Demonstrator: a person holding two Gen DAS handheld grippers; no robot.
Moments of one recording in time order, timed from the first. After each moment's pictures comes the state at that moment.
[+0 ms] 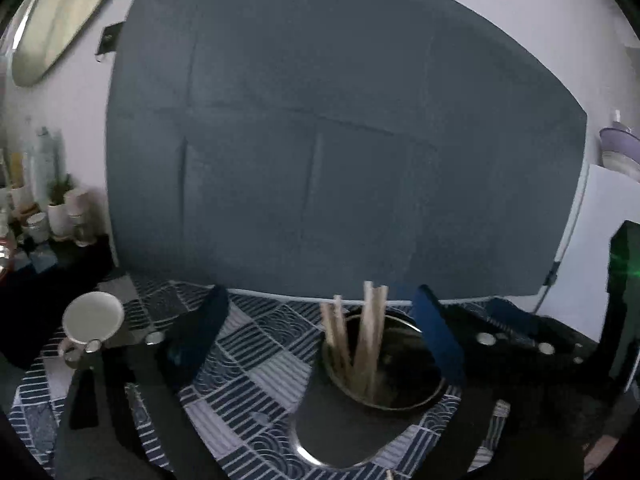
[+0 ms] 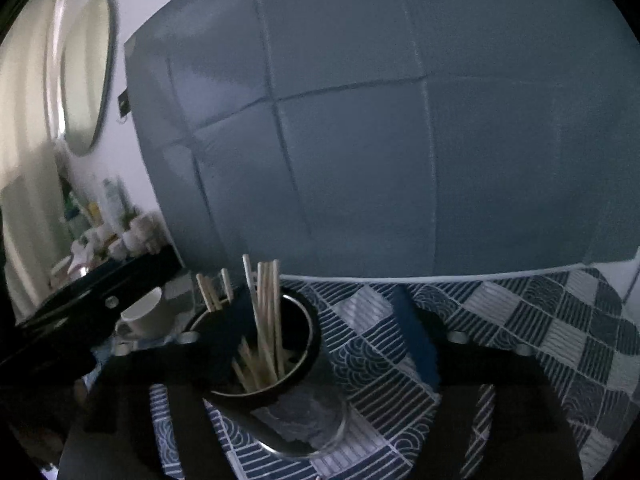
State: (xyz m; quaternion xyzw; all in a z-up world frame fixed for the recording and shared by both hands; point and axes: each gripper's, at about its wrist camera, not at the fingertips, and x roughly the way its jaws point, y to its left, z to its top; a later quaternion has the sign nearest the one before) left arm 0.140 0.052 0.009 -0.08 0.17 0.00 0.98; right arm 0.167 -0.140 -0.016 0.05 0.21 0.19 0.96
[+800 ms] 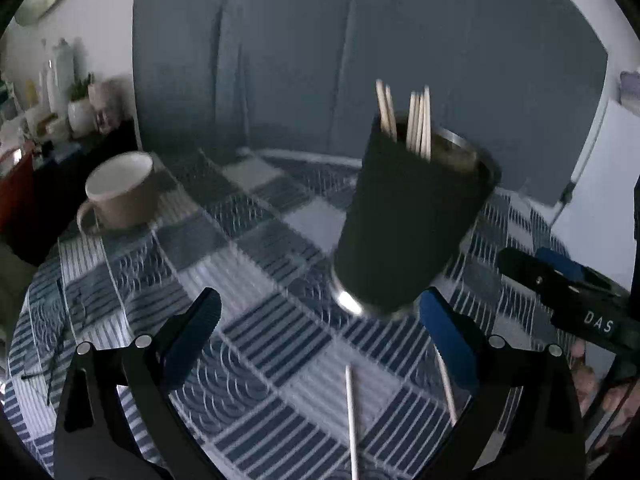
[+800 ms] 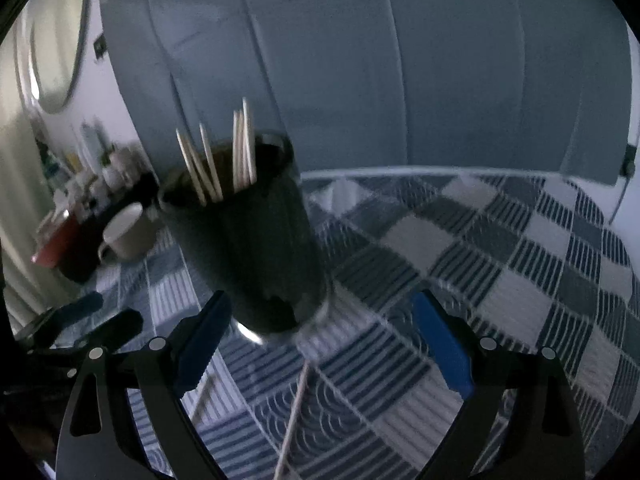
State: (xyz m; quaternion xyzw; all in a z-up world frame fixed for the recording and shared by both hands) left arm 0.086 0.057 -0.089 -0.08 0.35 0.00 0.93; right arm 0.120 -0.150 -0.089 0.03 0.35 0.15 0.92
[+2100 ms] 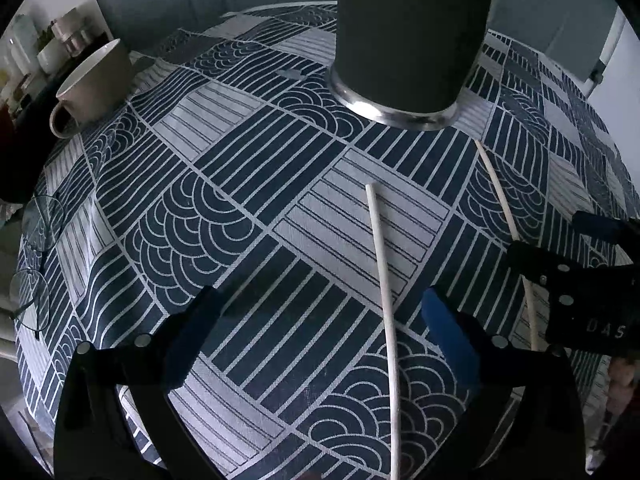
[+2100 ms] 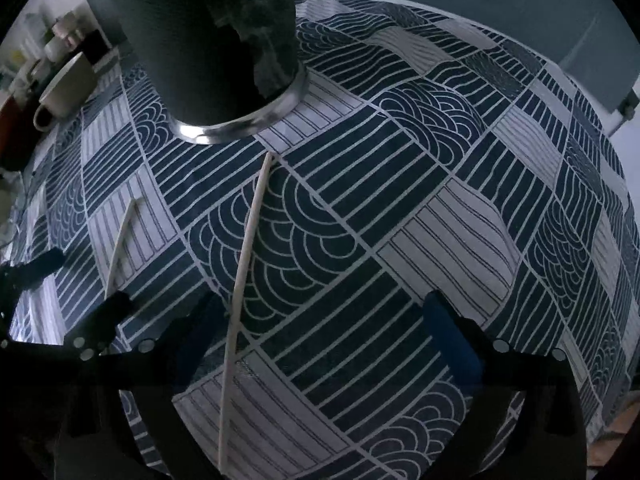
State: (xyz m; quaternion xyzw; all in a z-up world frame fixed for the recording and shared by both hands) left arm 0.076 0.034 -0.166 0.00 0.55 0.01 0.84; right arm 0.096 -0.135 -0.185 -0.06 0.56 0.09 0.82
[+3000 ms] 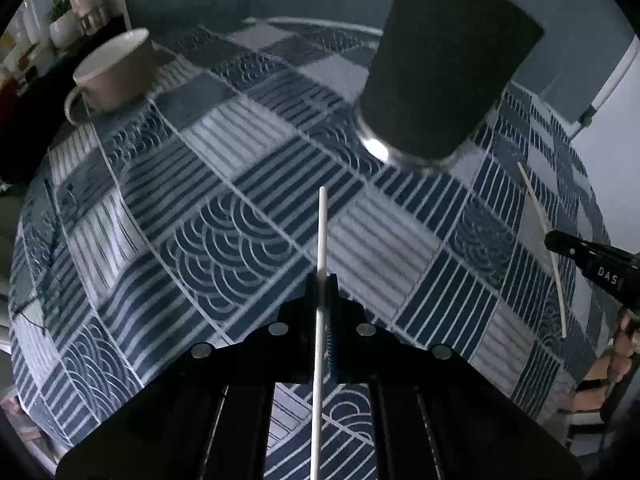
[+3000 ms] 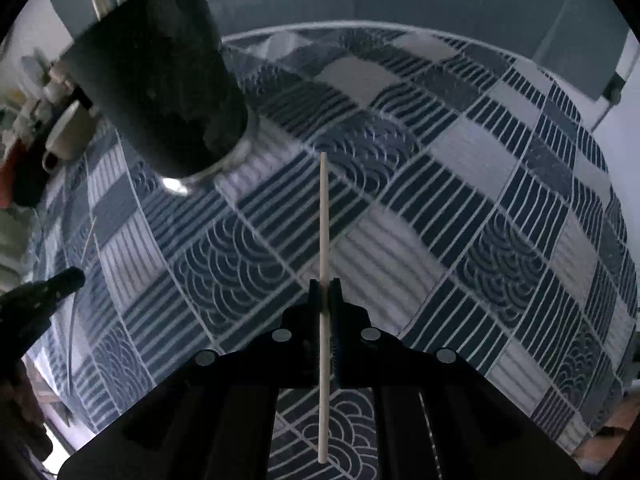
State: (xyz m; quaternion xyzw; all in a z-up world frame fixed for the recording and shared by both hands) left arm 0.076 0.070 -0.130 -0.07 0.53 -0.01 0.84; right arm 0.108 -0.186 -0.140 -0.01 0.54 0.09 0.84
